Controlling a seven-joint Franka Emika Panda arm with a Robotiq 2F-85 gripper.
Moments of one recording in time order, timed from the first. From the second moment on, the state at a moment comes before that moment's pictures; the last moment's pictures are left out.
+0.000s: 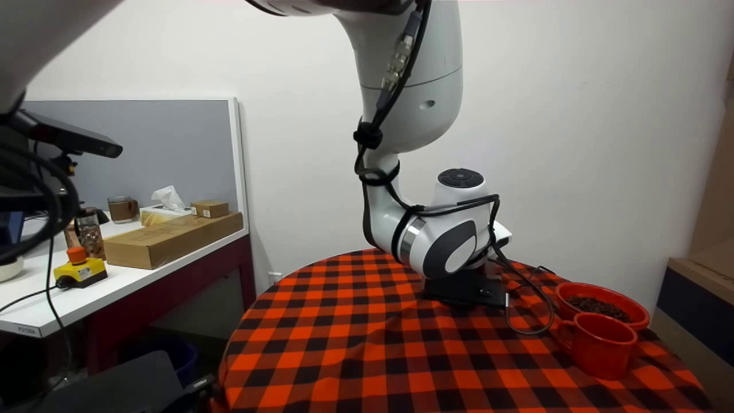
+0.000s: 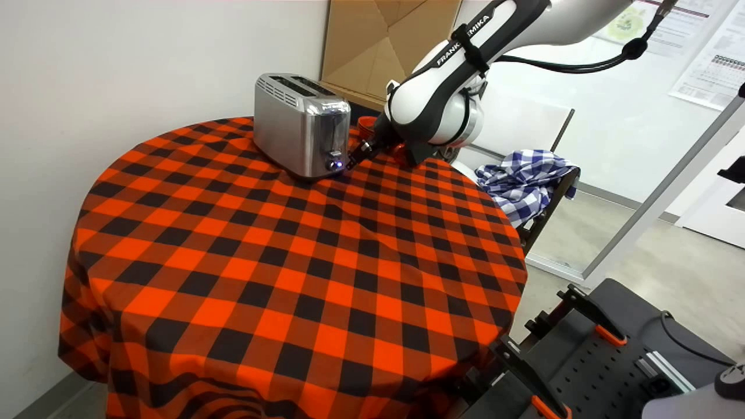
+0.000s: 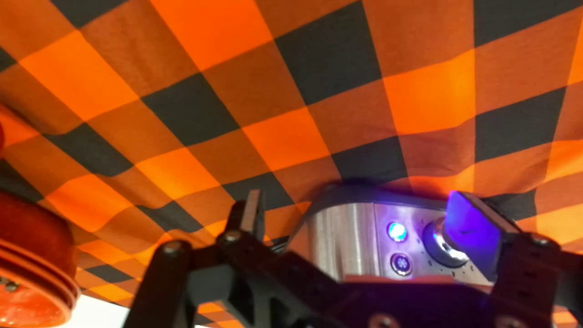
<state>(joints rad) -0.39 0.84 0.31 -1.92 -0.16 3.19 -0.47</state>
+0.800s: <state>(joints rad) -0.40 0.94 0.31 -1.85 -0.21 3.35 -0.39</state>
